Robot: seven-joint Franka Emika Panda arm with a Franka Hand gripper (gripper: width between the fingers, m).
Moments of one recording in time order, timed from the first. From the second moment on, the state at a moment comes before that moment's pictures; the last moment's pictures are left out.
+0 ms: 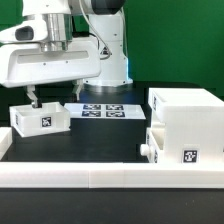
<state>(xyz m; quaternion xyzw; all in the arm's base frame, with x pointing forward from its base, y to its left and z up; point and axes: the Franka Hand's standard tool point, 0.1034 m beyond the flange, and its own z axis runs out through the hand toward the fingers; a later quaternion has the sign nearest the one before) 0.444 -0.122 0.061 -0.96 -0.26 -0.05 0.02</state>
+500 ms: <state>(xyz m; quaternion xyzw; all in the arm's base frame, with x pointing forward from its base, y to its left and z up) 0.425 -0.121 0.055 -0.97 -0.24 -0.05 0.02</state>
